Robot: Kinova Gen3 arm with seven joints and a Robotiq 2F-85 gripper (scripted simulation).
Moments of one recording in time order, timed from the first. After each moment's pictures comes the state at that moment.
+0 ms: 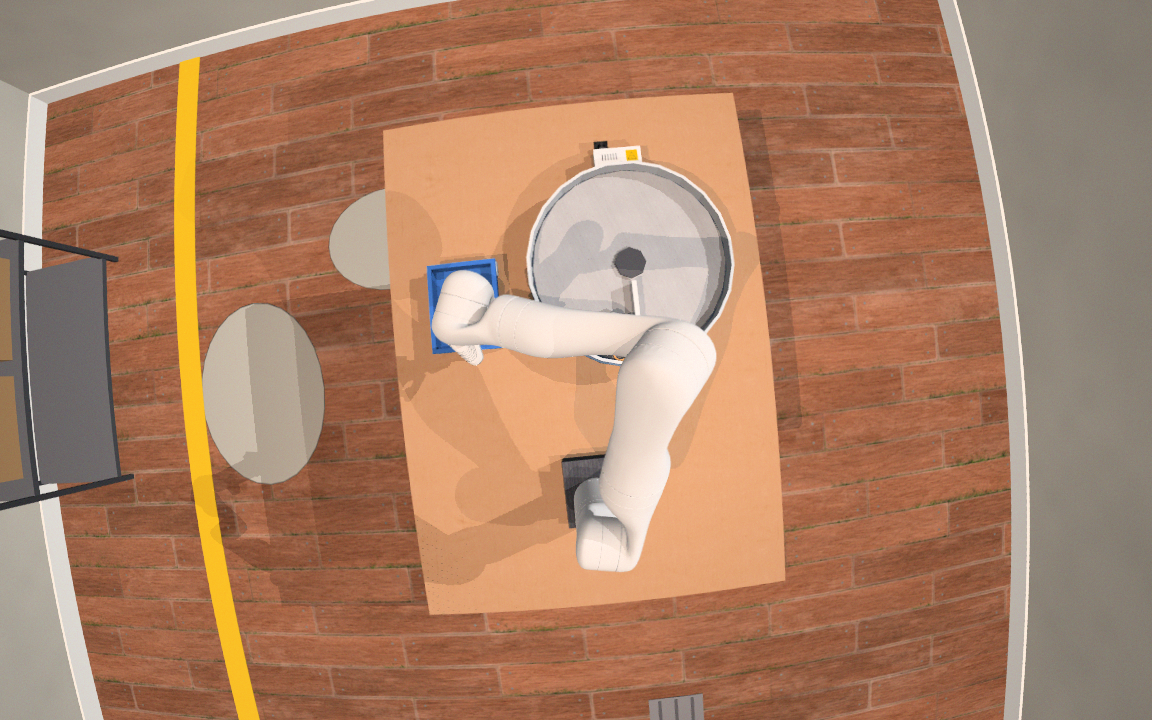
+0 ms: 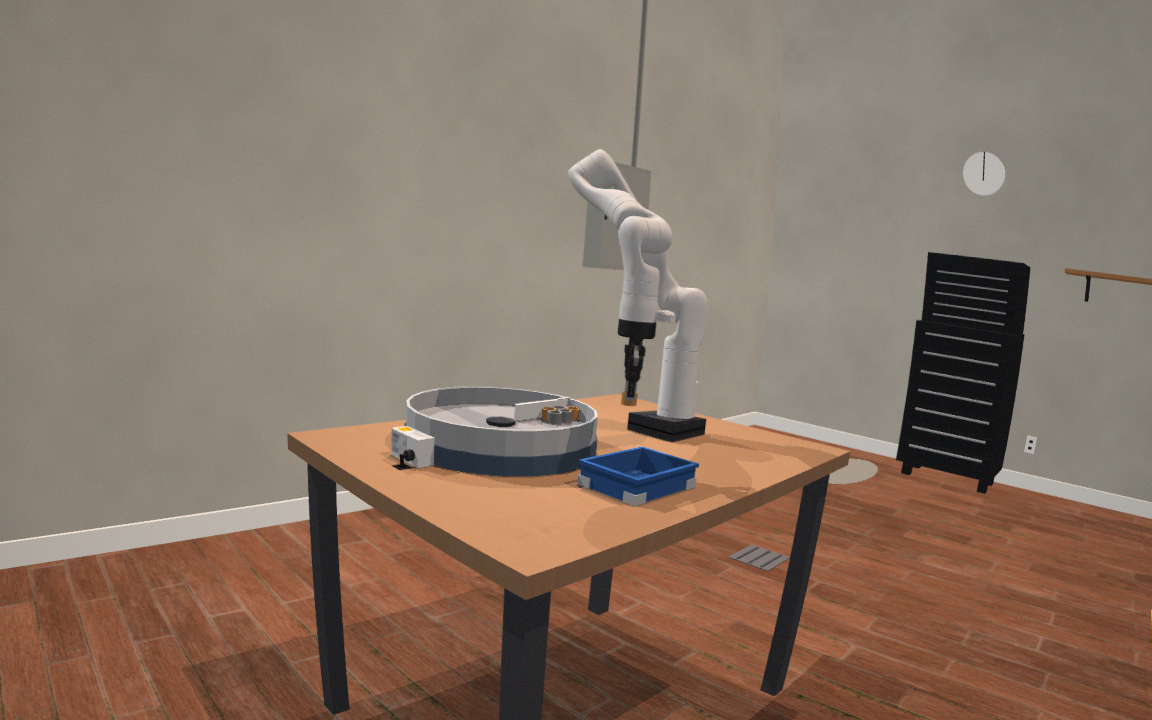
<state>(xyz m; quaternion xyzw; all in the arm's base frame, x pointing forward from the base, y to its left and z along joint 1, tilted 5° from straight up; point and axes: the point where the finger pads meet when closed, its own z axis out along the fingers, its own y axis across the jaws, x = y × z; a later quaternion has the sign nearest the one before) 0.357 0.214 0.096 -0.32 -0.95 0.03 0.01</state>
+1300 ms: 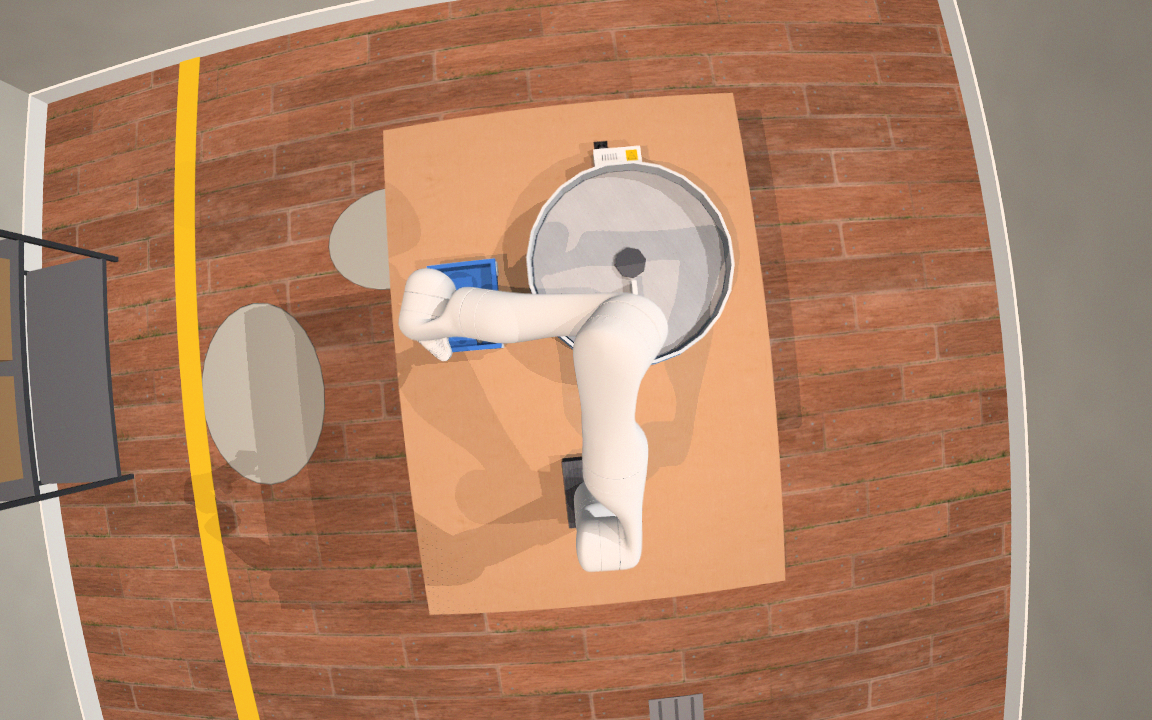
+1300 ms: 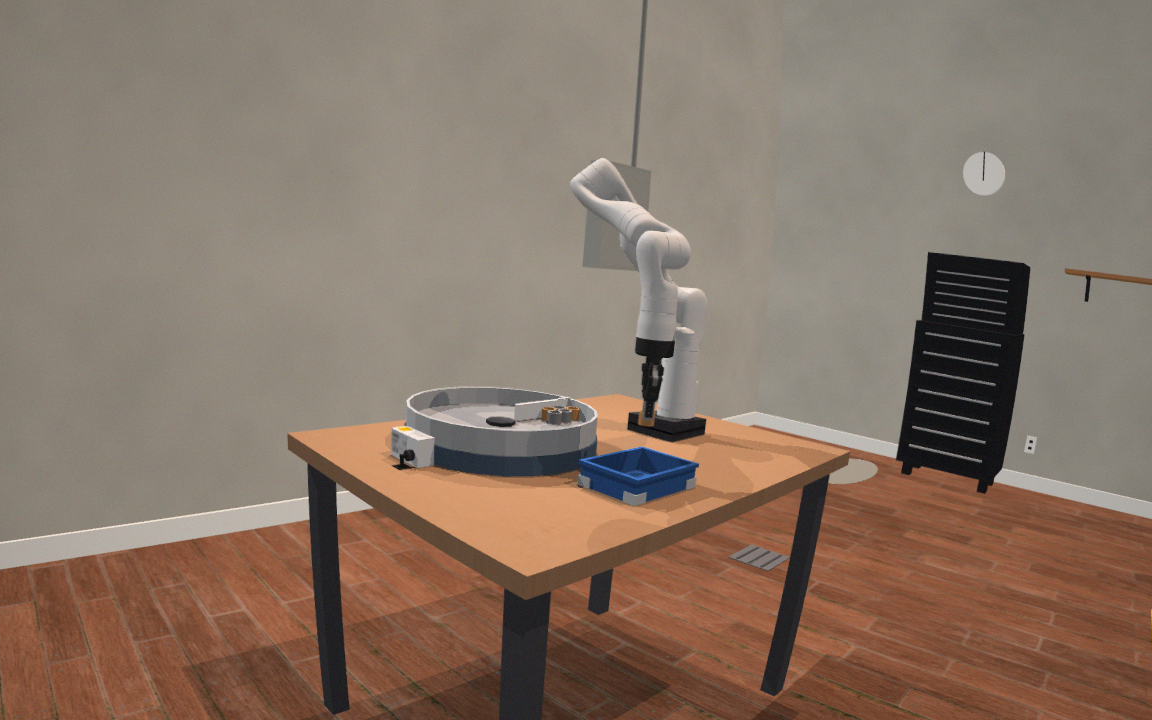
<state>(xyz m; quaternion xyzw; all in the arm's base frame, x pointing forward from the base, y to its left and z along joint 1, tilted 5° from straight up) 0.358 0.273 0.065 -0.31 -0.95 0.03 0.02</state>
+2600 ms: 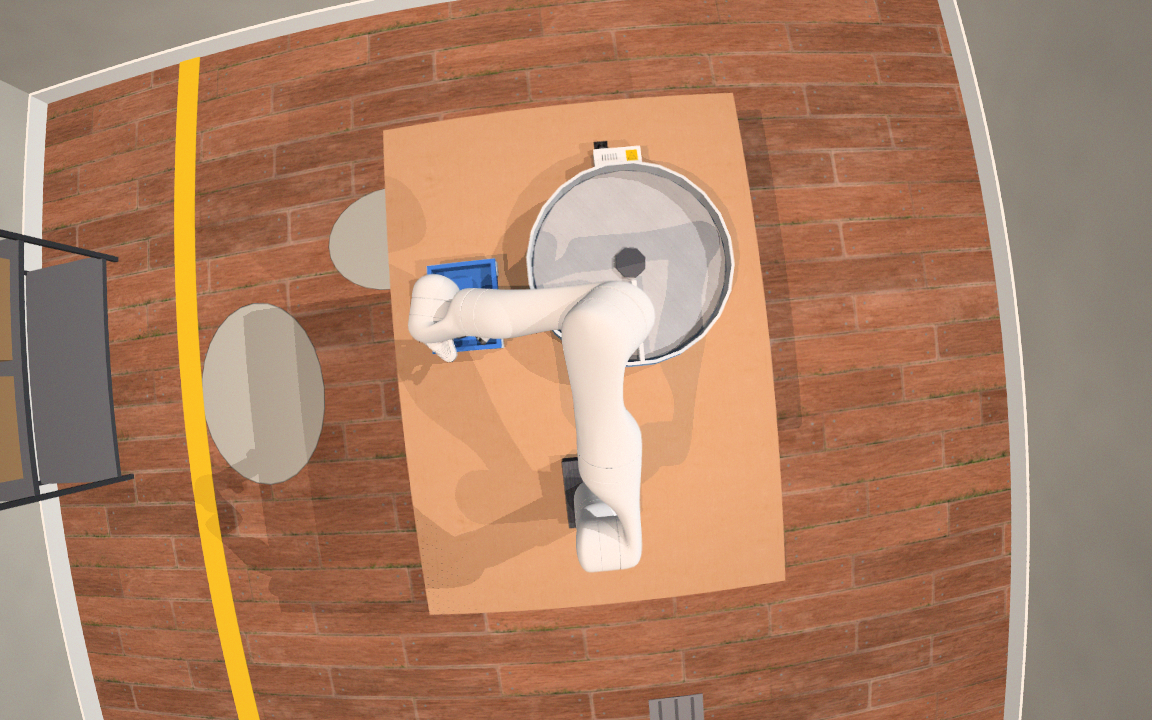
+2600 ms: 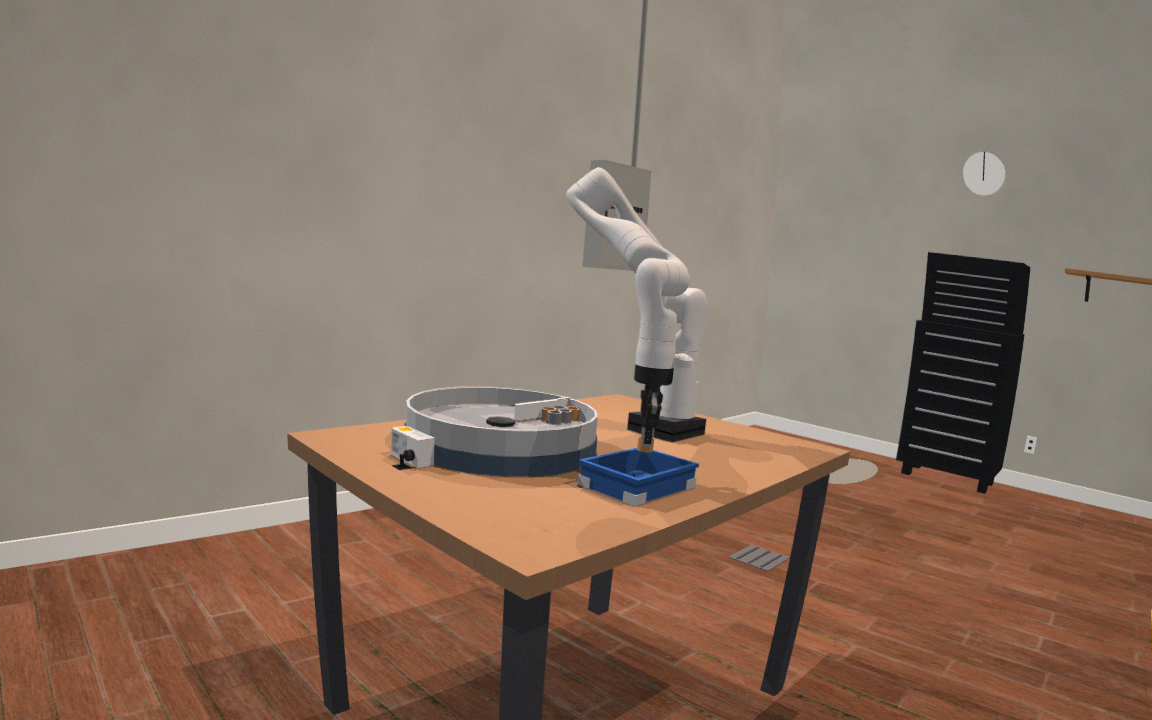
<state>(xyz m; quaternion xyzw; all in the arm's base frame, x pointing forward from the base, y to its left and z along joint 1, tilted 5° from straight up) 0.353 0.273 0.013 -0.31 -0.95 0.03 0.02</state>
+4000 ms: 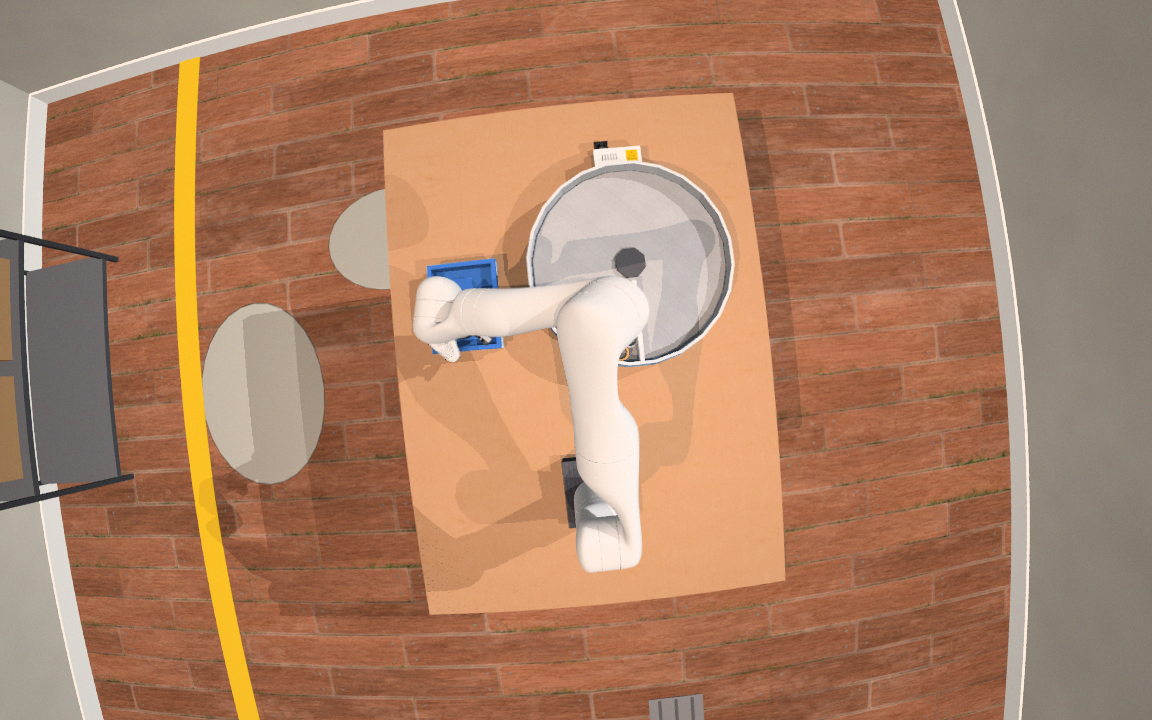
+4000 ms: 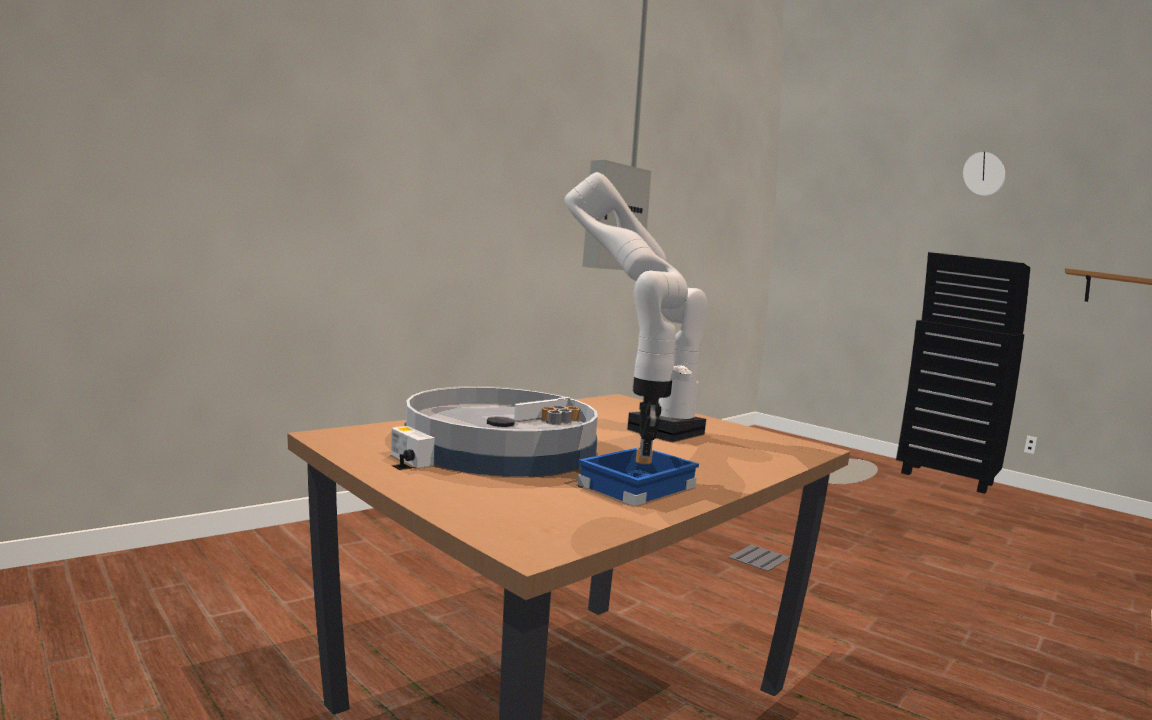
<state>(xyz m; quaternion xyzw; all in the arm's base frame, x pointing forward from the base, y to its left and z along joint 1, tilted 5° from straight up) 0.352 0.271 -0.011 -0.31 -0.95 0.03 0.02</state>
